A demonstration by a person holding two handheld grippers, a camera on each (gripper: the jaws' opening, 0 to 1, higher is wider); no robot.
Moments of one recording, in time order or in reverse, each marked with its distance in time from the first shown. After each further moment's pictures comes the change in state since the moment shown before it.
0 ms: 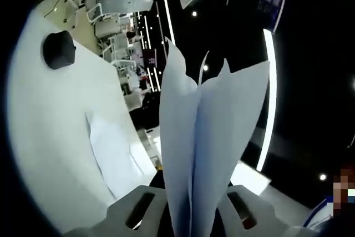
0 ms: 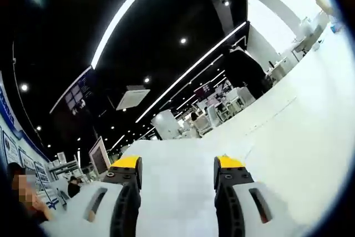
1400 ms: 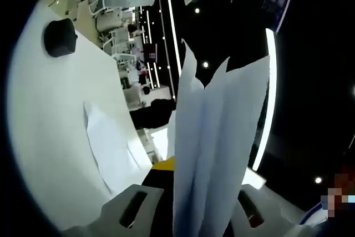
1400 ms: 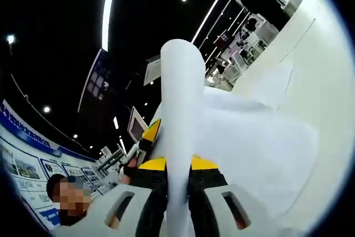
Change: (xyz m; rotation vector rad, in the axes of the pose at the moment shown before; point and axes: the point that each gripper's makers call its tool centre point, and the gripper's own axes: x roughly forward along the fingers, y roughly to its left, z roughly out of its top) left arm 0.002 0.000 -0.010 -0.037 0.028 -0.011; right arm -0.003 0.085 -0.113 0.285 0.315 0.269
